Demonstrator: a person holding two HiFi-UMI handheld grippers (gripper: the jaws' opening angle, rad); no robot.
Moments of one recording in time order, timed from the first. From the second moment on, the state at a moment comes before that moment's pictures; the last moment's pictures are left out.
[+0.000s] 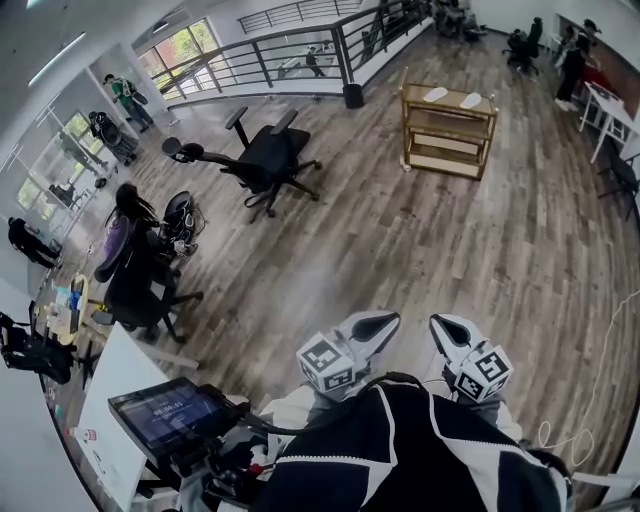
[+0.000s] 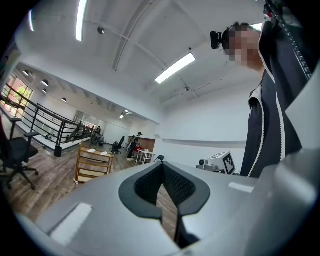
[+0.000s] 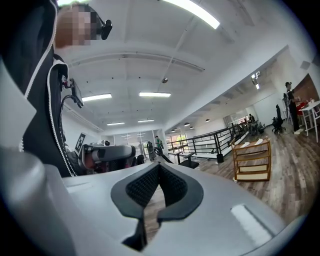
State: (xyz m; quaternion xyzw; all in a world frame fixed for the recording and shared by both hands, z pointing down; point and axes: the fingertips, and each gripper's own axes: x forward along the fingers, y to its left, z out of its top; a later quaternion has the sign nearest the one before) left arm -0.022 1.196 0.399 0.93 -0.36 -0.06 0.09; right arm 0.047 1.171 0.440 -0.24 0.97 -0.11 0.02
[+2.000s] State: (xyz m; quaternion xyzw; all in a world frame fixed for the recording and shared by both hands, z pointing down) left arm -0.039 0.808 0.425 0.97 -0.21 -0.05 0.11; right arm 0.038 0.804 0.434 -0.37 0.92 -0.12 0.03
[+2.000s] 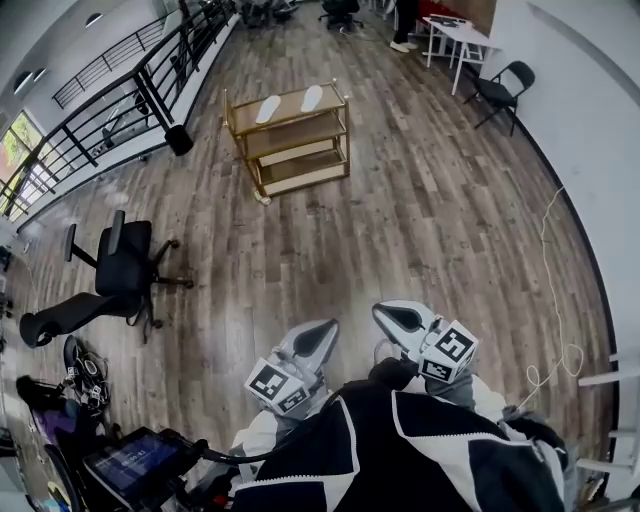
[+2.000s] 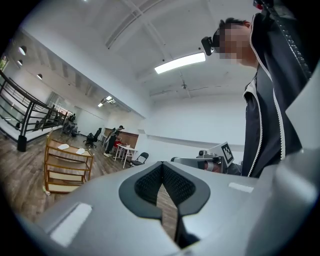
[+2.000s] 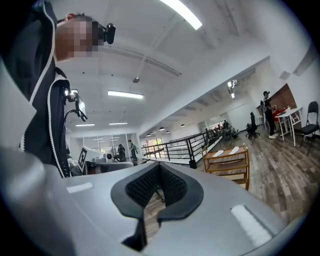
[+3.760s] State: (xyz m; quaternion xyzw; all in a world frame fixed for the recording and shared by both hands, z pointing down) left arm 0.024 0.317 0.429 0.96 -0.27 -0.06 0.10; right arm 0.099 0.308 0.432 -0.33 0.93 -0.13 0.02
